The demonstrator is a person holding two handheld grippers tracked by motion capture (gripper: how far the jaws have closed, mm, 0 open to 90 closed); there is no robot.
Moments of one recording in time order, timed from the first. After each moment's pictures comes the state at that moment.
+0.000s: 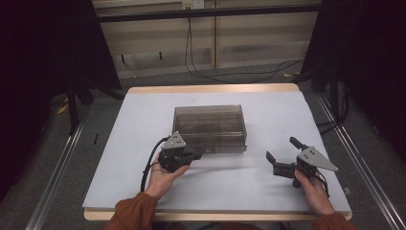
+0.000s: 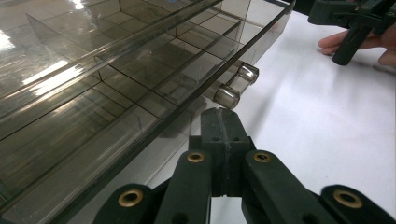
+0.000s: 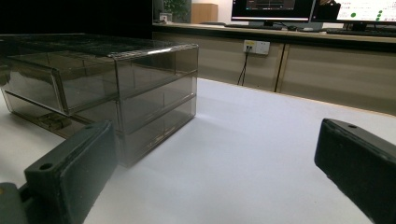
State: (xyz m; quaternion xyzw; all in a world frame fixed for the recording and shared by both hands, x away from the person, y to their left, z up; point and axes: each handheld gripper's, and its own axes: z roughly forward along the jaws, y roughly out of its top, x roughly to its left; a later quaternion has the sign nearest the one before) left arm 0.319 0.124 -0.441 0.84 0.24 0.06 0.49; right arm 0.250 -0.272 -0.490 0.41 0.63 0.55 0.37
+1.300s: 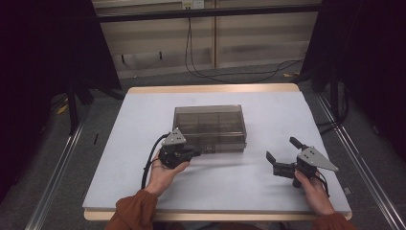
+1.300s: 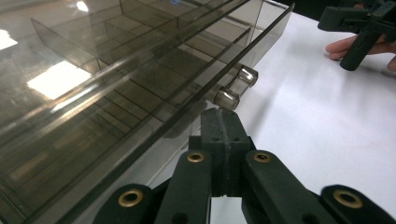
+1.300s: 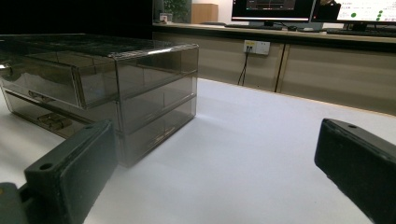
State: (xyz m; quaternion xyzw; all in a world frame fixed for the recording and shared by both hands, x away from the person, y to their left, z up) left arm 0.329 0.124 -0.437 0.84 0.24 0.06 0.49; right arm 0.250 -0.273 -0.490 0.41 0.63 0.55 0.37
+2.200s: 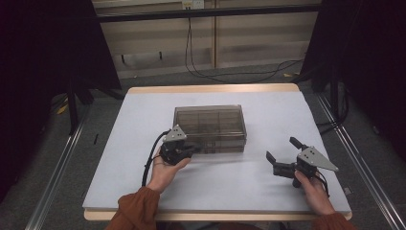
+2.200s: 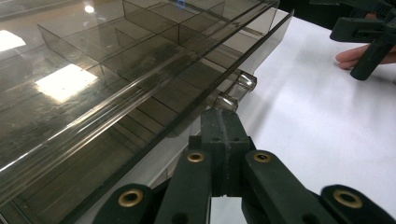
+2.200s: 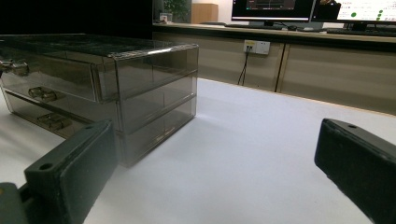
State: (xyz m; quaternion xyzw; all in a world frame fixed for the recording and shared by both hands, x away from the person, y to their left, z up) left arm 0.337 0.121 -0.437 0.83 0.25 0.07 0.49; right arm 0.250 -0.273 -0.490 0.41 0.63 0.55 0.37
